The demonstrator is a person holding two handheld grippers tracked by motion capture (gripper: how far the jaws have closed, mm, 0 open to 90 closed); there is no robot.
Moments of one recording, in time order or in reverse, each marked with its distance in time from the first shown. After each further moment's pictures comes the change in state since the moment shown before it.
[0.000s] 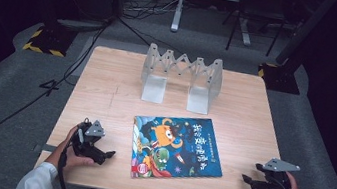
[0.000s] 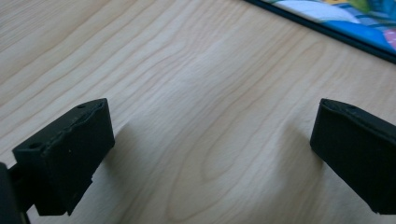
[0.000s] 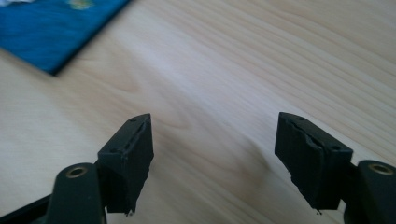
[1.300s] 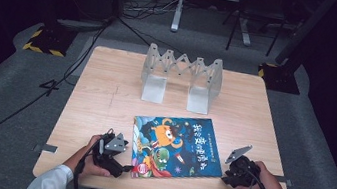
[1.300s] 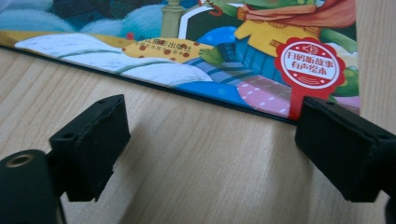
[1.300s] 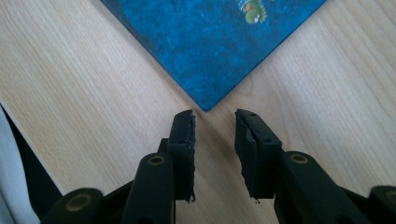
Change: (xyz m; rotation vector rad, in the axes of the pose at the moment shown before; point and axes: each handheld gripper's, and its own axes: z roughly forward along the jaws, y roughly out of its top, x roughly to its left) left arm -0.050 0.027 0.023 -0.033 -0.174 0.191; right arm 0.056 0.074 0.032 0.395 0.184 -0.217
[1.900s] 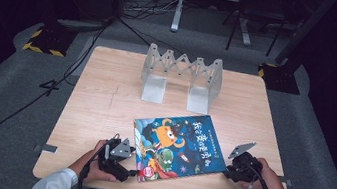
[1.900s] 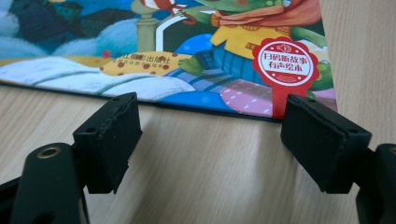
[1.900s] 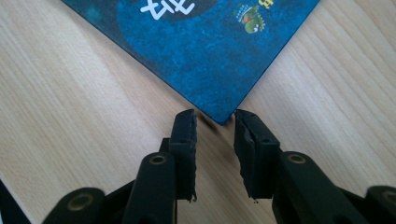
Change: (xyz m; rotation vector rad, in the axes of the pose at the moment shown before) left arm -0.021 0.013 0.011 -0.008 -0.041 0.026; right arm -0.015 -0.002 0.001 -0.047 -0.028 0.035
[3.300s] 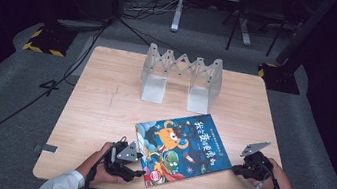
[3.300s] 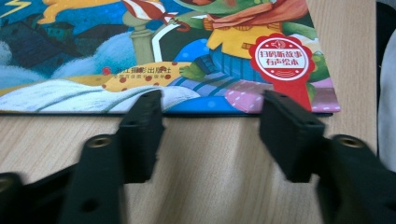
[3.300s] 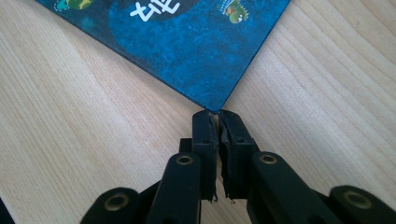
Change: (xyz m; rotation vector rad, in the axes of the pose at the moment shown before) left arm -0.008 0.010 0.007 0.000 -0.007 0.022; right arm -0.027 -0.024 -0.005 -0.088 0.048 0.038
